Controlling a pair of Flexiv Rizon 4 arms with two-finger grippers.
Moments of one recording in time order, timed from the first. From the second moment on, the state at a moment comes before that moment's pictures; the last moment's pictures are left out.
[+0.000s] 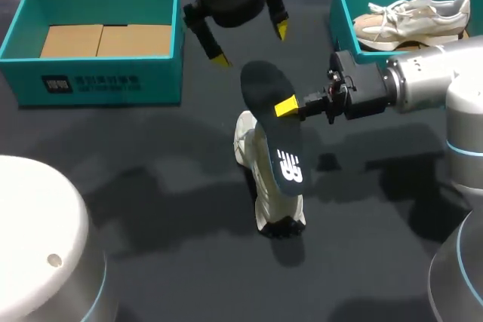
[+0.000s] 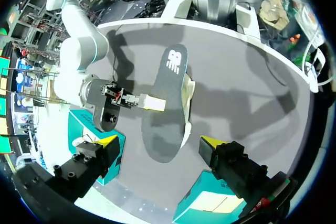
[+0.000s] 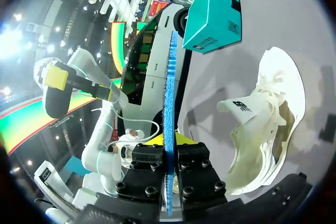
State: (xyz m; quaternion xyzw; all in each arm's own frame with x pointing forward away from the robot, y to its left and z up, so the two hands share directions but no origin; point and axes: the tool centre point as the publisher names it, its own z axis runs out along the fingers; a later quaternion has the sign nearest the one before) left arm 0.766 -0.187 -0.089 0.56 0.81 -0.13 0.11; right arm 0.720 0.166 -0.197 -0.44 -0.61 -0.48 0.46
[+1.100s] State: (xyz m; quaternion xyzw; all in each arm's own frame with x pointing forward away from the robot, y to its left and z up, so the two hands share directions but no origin) left arm 0.763 -0.137 -0.102 0.43 0.77 -0.33 0.34; right arm 0.720 0.167 -0.197 -0.44 -0.61 -0.48 0.46
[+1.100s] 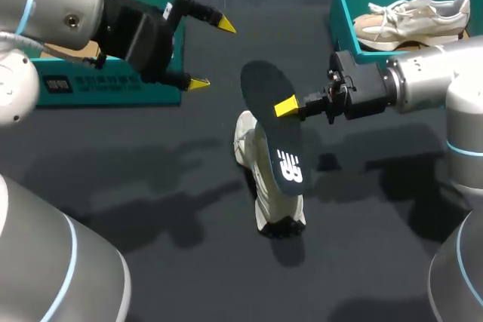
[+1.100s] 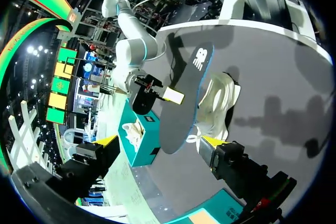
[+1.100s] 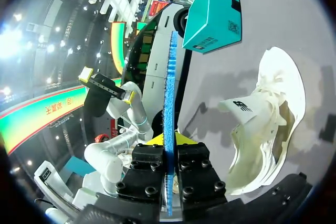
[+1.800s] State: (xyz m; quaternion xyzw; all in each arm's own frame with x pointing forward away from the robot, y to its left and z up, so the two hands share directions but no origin) left arm 0.771 -0.133 -0.129 0.46 0.63 -0.40 0.48; right arm 0.720 0.167 -0.197 -0.44 -0.61 -0.48 0.46
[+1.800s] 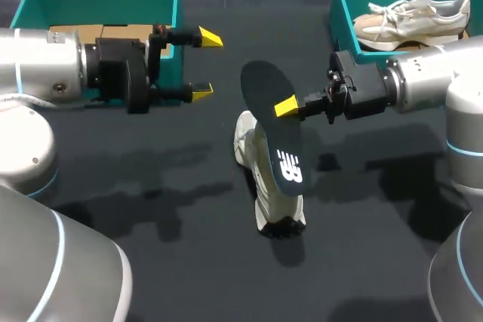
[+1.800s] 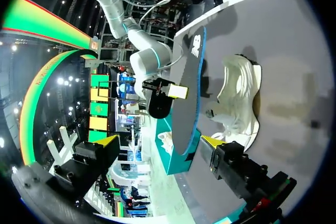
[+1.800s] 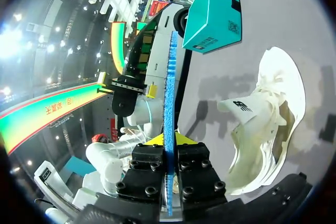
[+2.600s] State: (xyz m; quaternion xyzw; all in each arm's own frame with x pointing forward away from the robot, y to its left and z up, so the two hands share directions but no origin) left arm 0.767 -0.163 -0.184 0.45 0.59 -0.40 0.53; right arm 0.720 0.167 -0.197 -0.44 -0.61 -0.48 0.46
